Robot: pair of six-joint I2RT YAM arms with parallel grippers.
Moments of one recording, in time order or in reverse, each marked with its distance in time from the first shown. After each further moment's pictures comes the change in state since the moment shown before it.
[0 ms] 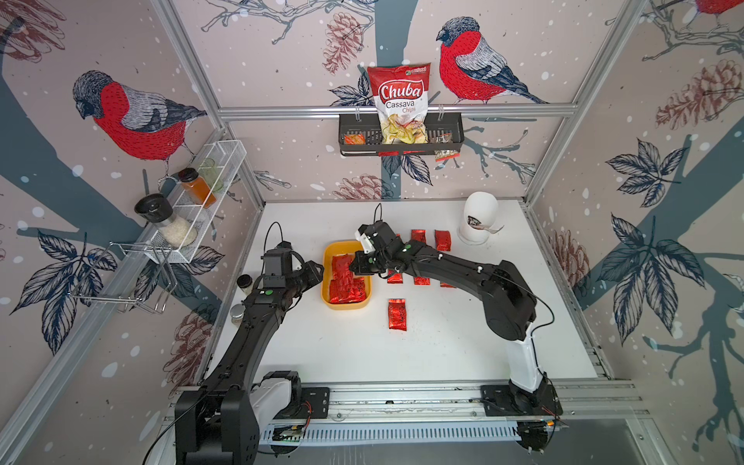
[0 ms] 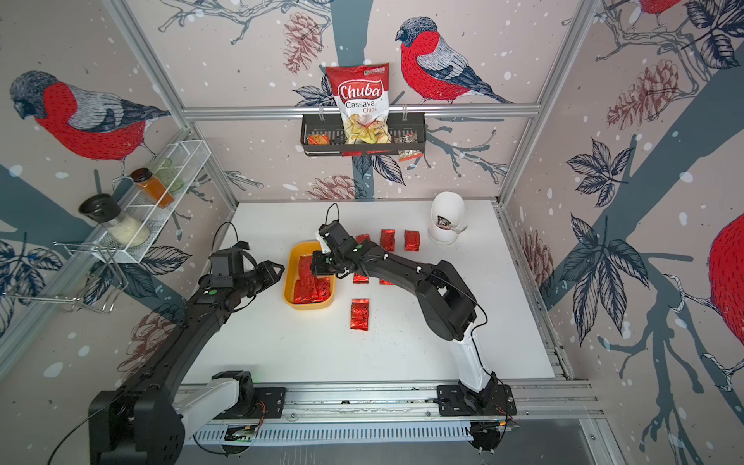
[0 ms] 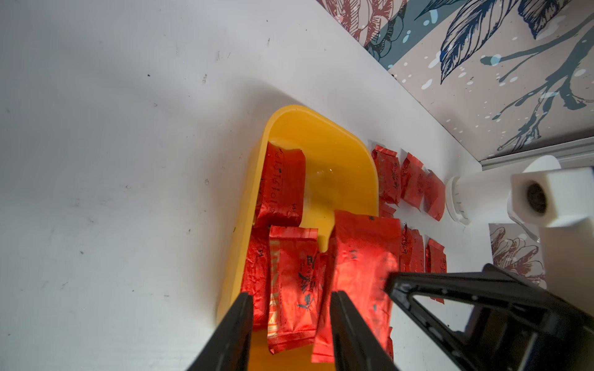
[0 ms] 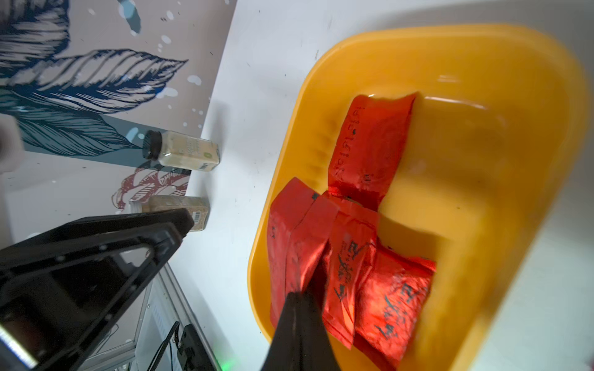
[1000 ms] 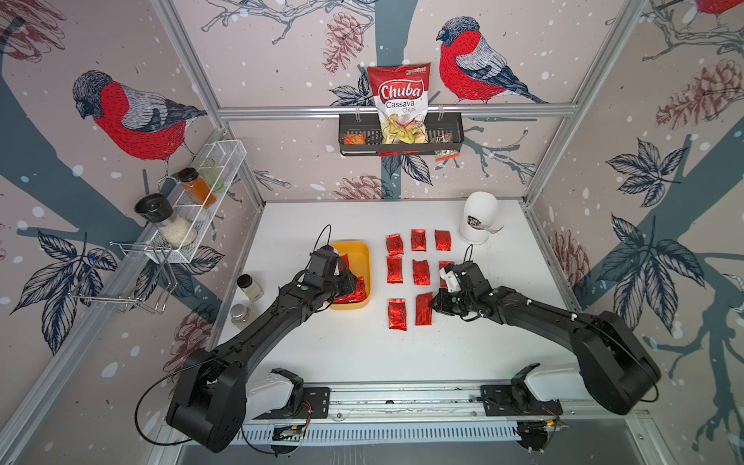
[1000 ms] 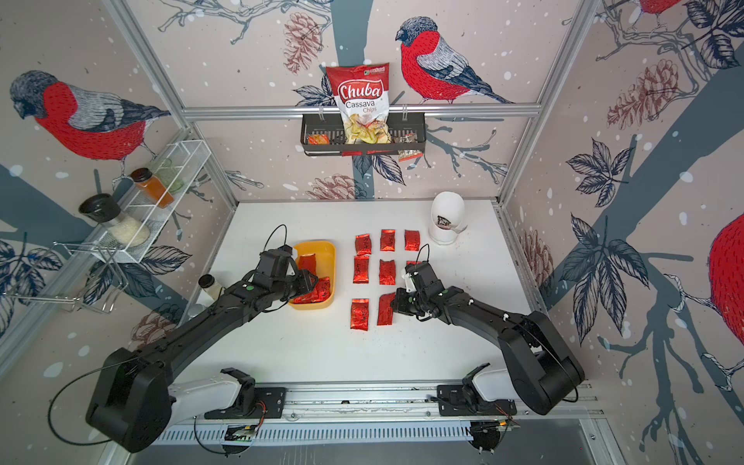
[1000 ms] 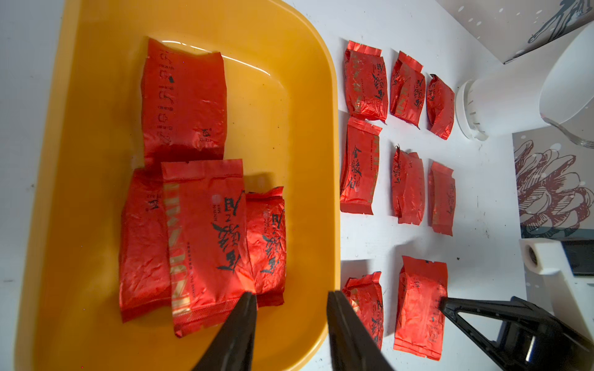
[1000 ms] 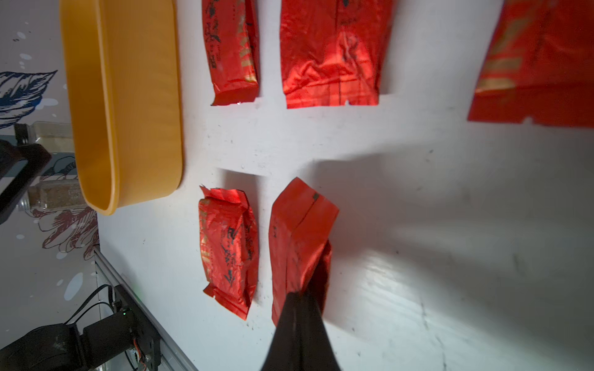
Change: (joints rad) left arm -0.370 0.137 0.022 0.012 -0.163 -0.097; right arm -0.320 -0.648 -1.011 0.140 -0.045 -0.019
